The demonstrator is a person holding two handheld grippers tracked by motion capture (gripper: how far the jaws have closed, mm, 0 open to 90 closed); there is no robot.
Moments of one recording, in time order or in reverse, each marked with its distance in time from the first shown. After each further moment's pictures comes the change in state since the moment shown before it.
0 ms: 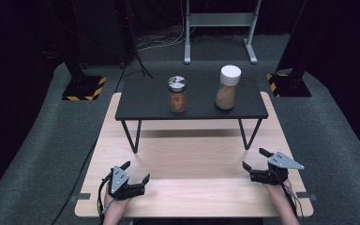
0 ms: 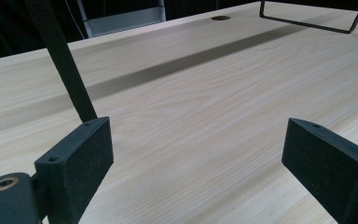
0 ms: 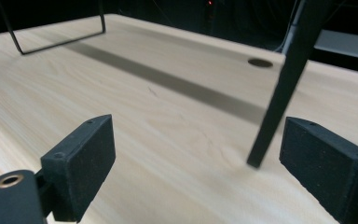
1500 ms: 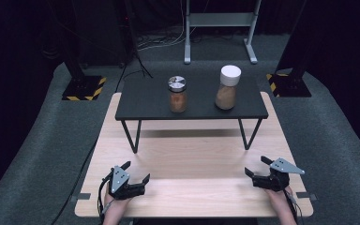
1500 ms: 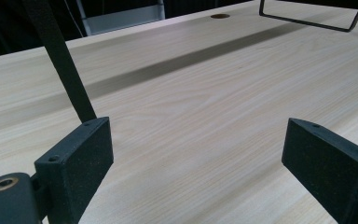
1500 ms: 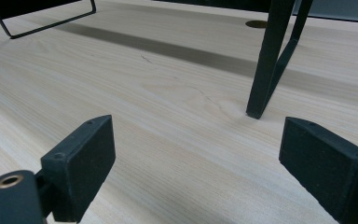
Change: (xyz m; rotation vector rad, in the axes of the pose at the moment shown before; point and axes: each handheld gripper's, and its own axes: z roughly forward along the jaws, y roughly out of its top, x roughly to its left) left arm 0.001 0.001 0.001 0.007 -0.004 -0.001; right arm -0.007 -0.021 -0.001 0.056 0.001 0.087
